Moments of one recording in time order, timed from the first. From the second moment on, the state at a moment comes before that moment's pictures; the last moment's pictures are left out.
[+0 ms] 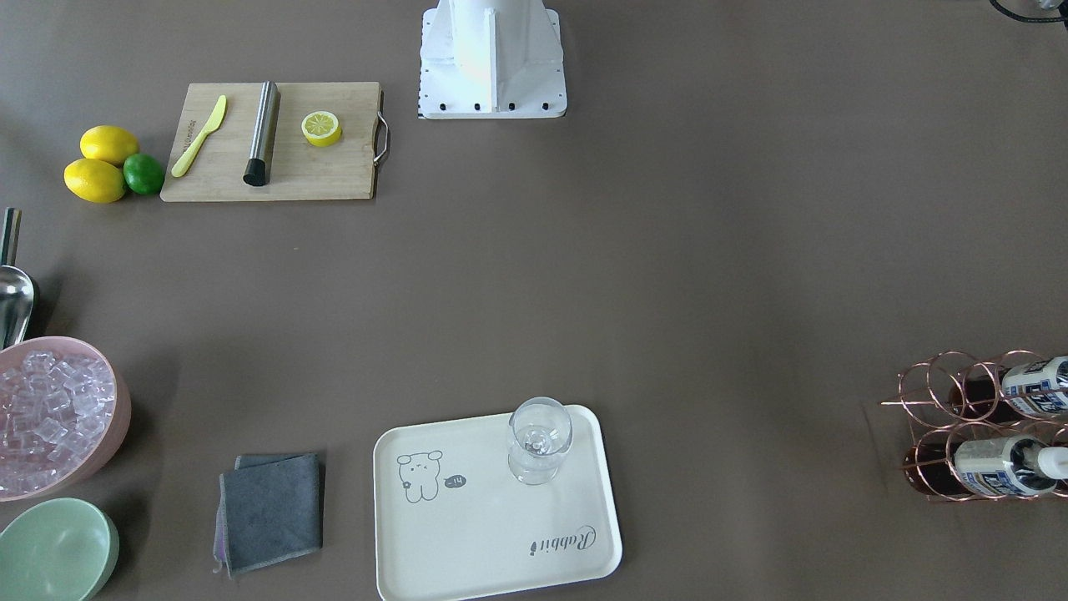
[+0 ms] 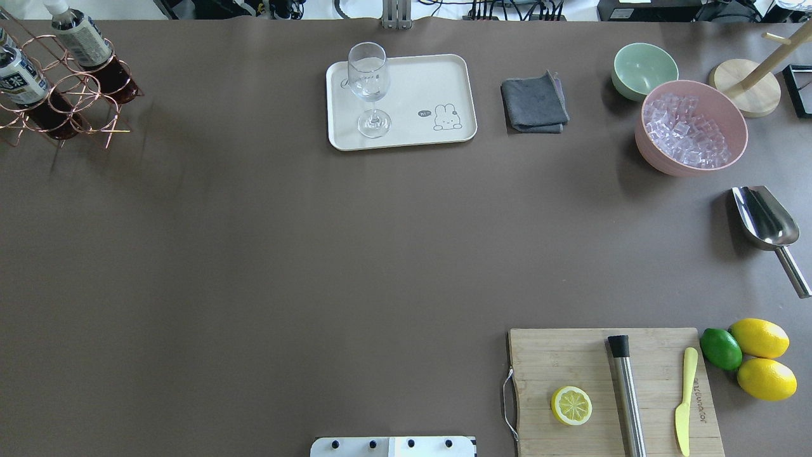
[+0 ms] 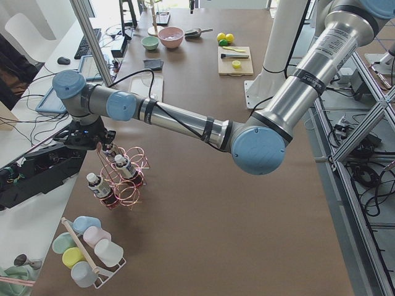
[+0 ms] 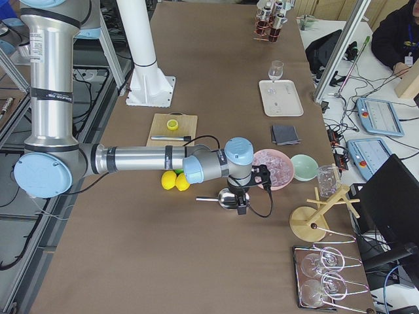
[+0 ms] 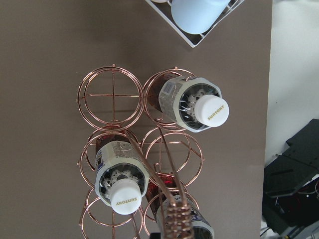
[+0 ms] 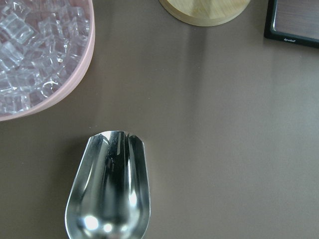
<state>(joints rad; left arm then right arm) -1.55 -2.15 -1.33 -1.48 -2.47 -1.76 1.43 -1.64 1.67 -1.34 2.28 0.12</state>
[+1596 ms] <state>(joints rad) -1.12 -2.22 -2.01 -1.30 -2.47 -2.60 1.42 -1.66 1.65 -0.43 2.49 0.31</state>
